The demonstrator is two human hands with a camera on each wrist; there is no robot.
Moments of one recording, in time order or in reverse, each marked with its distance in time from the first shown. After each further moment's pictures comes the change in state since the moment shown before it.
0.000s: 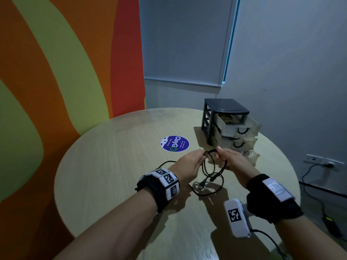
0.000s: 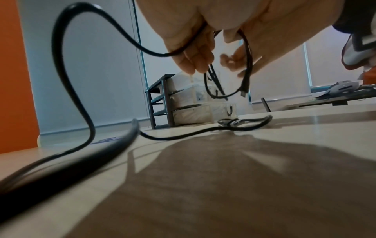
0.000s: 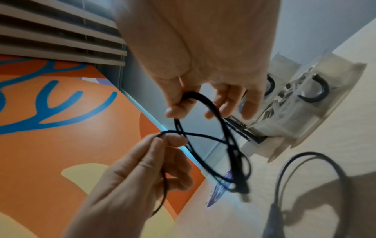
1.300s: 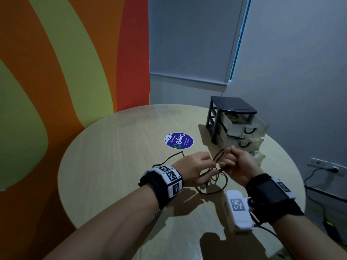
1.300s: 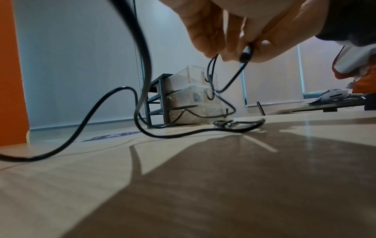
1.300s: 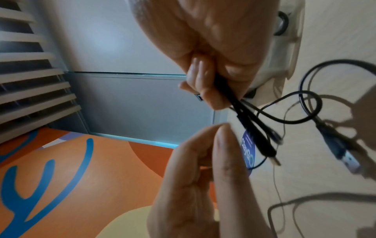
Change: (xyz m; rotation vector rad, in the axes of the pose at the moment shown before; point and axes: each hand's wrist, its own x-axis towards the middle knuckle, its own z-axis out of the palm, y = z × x) left_hand -0.010 0.003 -0.003 0.115 0.034 0.290; right_hand 0.011 -0.001 0.006 0.811 0.102 0.286
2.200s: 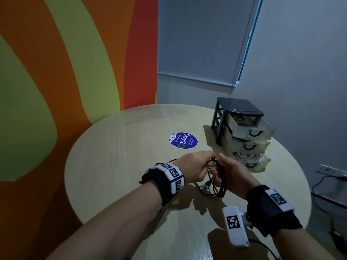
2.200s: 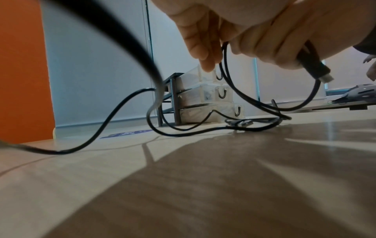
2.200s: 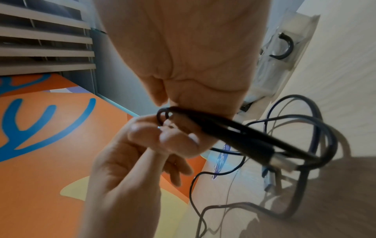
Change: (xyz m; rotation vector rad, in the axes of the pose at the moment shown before) left_hand -0.001 0.002 -0.010 0.036 -0.097 -0.252; right_hand -0.013 0.020 -0.001 -0.448 -0.334 0.124
